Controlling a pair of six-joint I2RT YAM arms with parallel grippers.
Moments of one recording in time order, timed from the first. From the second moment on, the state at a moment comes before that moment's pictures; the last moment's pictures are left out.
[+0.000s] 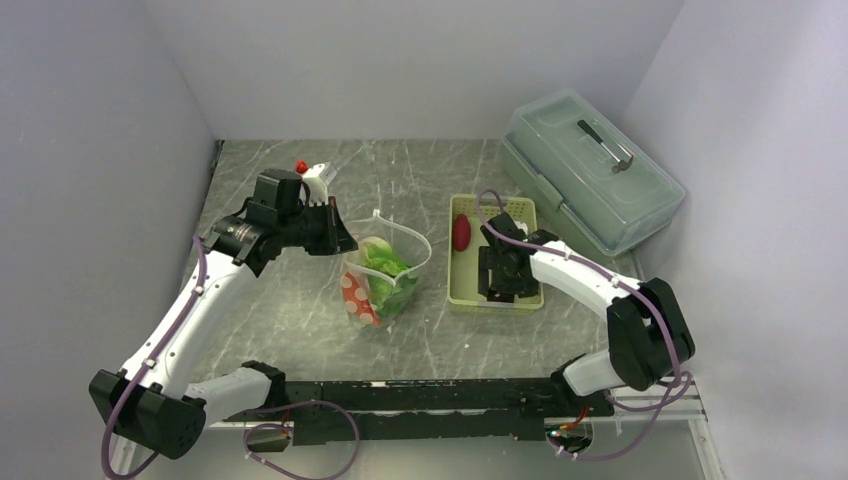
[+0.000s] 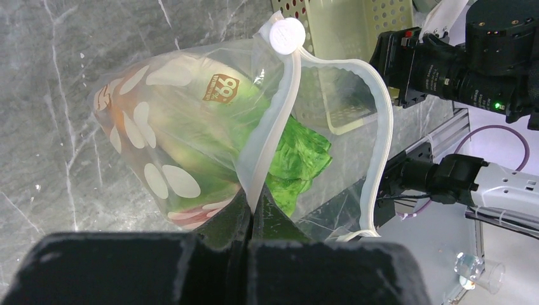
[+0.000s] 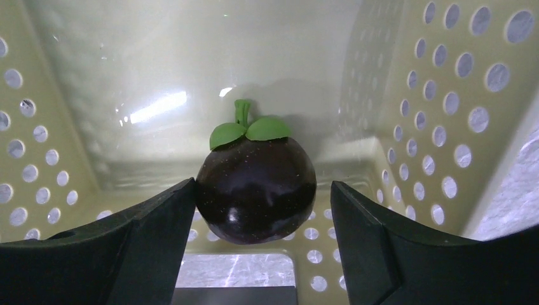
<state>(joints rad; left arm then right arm) -0.37 1.12 1.18 -0.78 0.38 -0.41 0.51 1.43 0.88 -0.73 0.20 0.56</state>
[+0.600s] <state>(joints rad) -0.37 1.12 1.18 -0.78 0.38 -0.41 0.51 1.37 0.96 -0.77 0.18 0.53</state>
